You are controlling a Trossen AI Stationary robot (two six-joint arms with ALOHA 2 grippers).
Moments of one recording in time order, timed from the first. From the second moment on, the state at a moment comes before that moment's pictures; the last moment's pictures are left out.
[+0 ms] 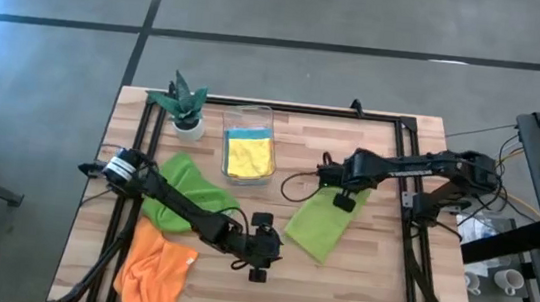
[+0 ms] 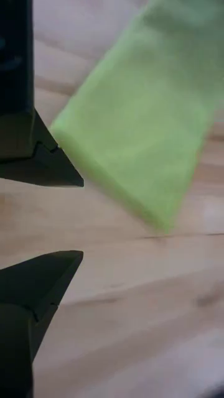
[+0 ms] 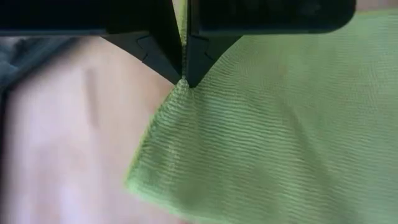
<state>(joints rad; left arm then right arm) -0.41 1.95 1.23 0.03 -0.36 -0.23 -0.09 1.54 0.94 -1.05 0.37 0.28</state>
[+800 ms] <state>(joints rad) -0.40 2.07 1.26 0.05 -0.41 -0.33 0.19 1.56 1.10 -1.00 0.15 0.49</state>
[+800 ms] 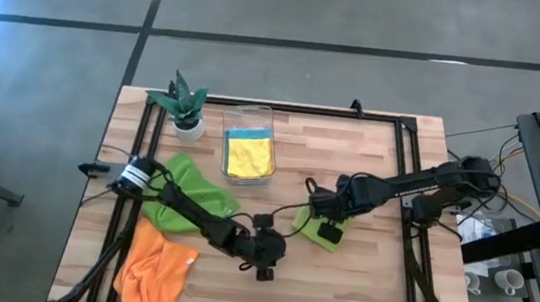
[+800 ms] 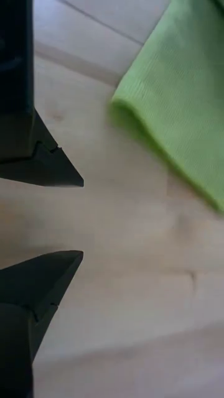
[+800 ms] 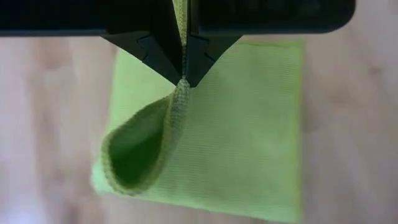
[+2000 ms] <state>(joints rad) -0.33 2.16 1.30 0.07 -0.48 -0.39 0.29 1.69 1.09 -0.74 -0.08 0.58</state>
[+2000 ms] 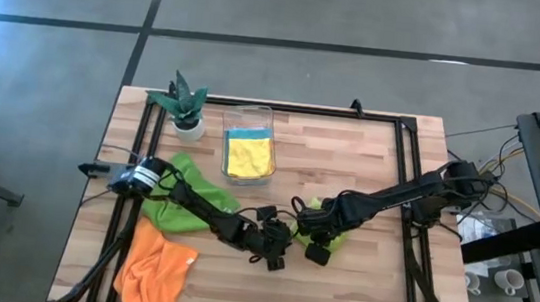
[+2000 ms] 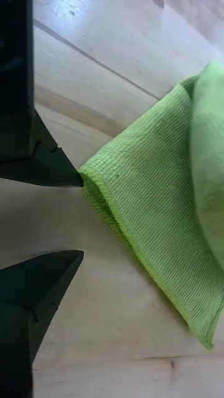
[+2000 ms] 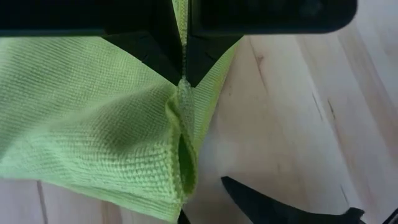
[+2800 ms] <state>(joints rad) -0.40 2.09 1.30 -0.02 -0.71 -0.39 0.35 1.50 1.07 -0.86 0.21 0.64</state>
